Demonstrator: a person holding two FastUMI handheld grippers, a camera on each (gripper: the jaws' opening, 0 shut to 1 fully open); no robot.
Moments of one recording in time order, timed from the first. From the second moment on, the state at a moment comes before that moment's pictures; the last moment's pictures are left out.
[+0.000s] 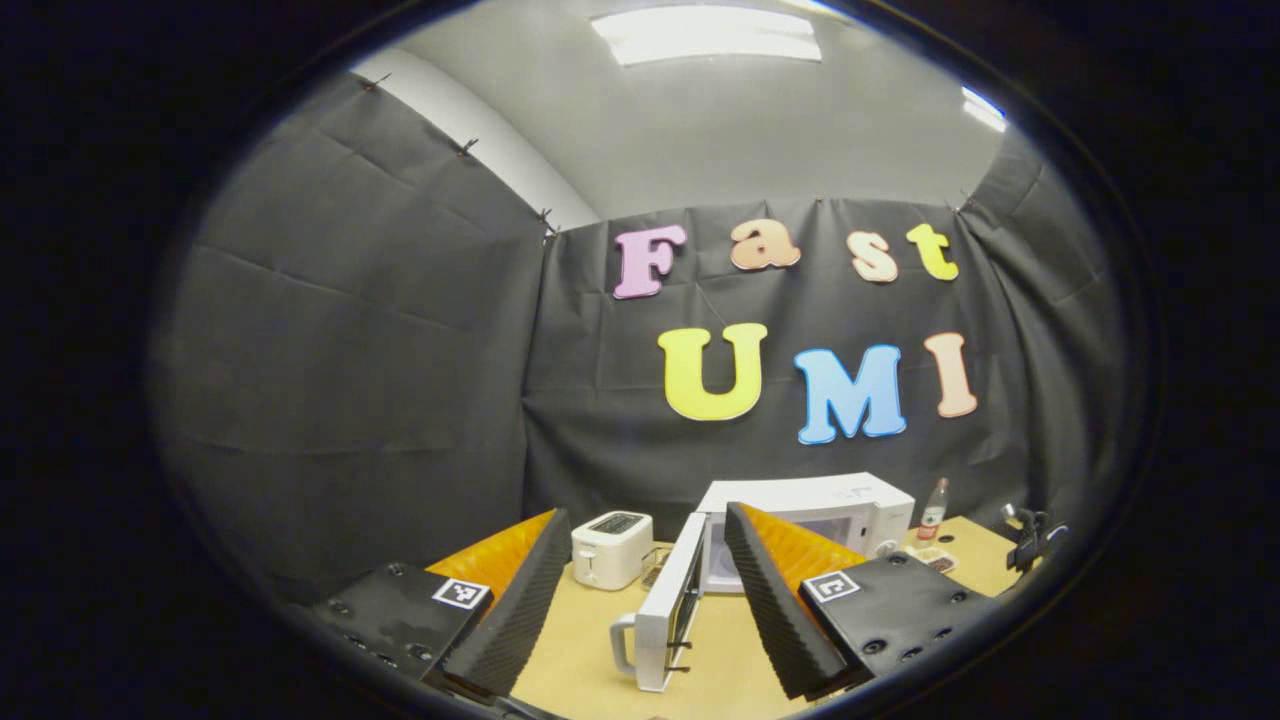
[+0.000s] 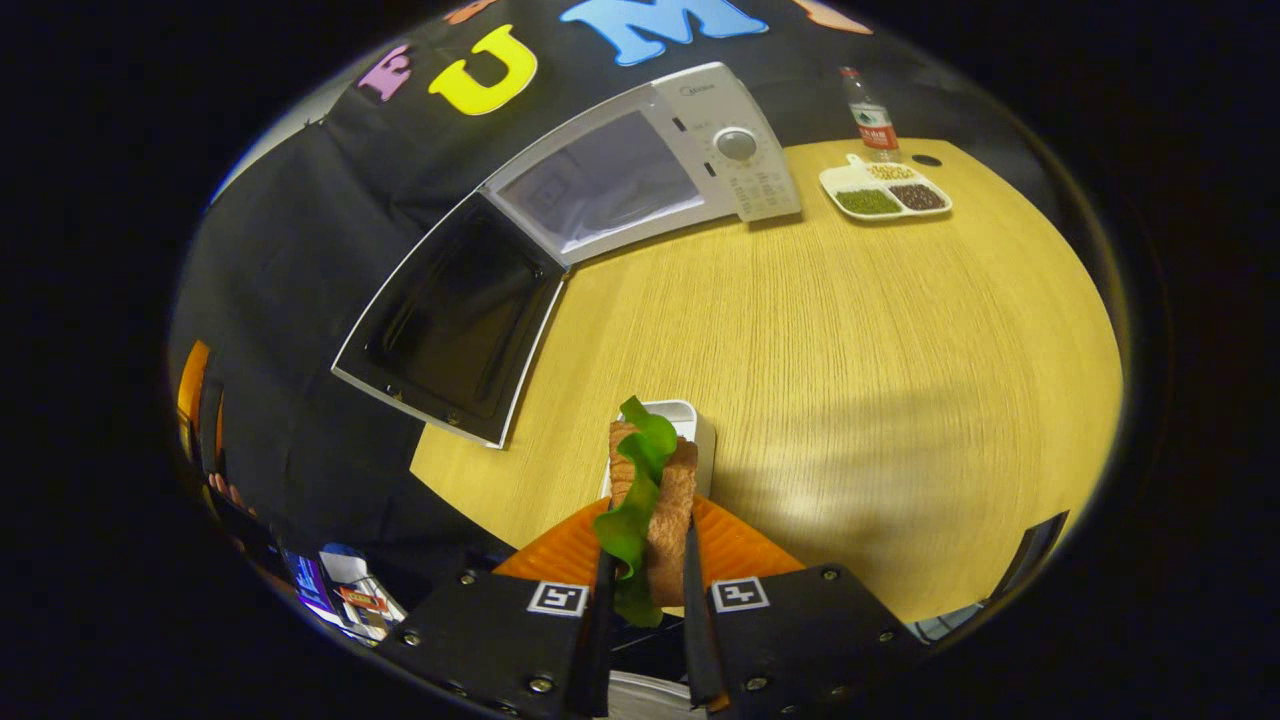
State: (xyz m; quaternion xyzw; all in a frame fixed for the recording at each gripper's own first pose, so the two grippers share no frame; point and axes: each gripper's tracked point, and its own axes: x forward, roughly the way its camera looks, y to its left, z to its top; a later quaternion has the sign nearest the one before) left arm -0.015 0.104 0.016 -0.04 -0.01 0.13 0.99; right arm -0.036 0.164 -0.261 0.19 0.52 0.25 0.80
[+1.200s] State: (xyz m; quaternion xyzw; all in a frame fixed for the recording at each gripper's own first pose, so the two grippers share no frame) left arm 0.120 0.221 -0.008 -0.02 -0.01 0.10 0.99; right arm 0.180 0.279 -0.219 0.33 0.33 0.13 0.87
